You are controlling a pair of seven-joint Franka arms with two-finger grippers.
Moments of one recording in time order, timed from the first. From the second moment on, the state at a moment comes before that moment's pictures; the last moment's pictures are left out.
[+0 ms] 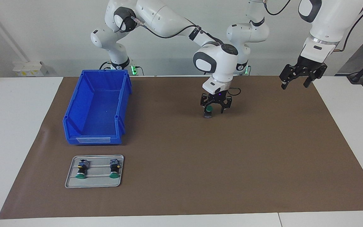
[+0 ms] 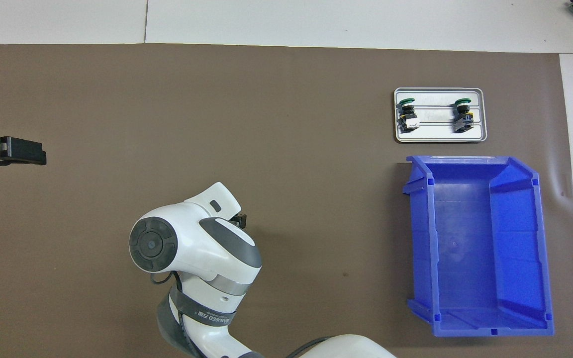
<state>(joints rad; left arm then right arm) -0.07 -0.10 0.02 -1.71 0.01 1.71 -0.06 0.83 0.63 0.07 -1.38 -0.23 2.05 1.11</state>
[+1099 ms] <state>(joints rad) -0.07 -0.09 0.01 -1.66 0.01 1.61 -0.06 0.83 0.55 0.07 -1.61 -0.24 2.21 1.08</state>
